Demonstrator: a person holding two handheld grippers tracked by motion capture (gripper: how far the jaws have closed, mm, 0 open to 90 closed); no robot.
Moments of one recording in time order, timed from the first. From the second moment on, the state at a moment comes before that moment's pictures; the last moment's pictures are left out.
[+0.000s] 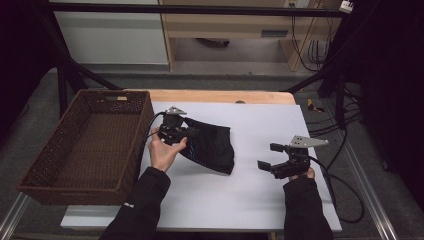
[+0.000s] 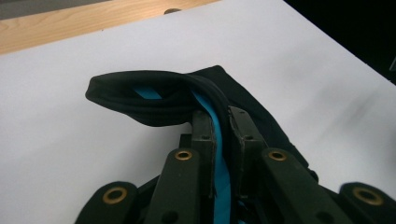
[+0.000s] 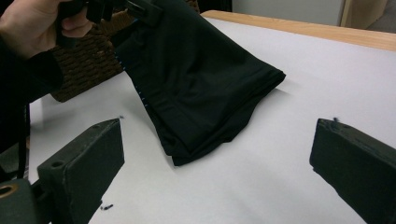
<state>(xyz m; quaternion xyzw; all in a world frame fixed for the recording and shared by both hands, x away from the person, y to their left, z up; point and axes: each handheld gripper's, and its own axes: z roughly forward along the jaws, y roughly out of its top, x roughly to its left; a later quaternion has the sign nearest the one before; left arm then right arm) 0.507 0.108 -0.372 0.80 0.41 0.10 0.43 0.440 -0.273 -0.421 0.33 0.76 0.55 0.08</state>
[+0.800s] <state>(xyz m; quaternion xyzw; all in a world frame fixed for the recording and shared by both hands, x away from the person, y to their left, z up) 0.488 0.093 -0.331 0.81 0.37 0.12 0.44 0.440 -0.274 -0.420 0.33 0.76 0.55 0.08</state>
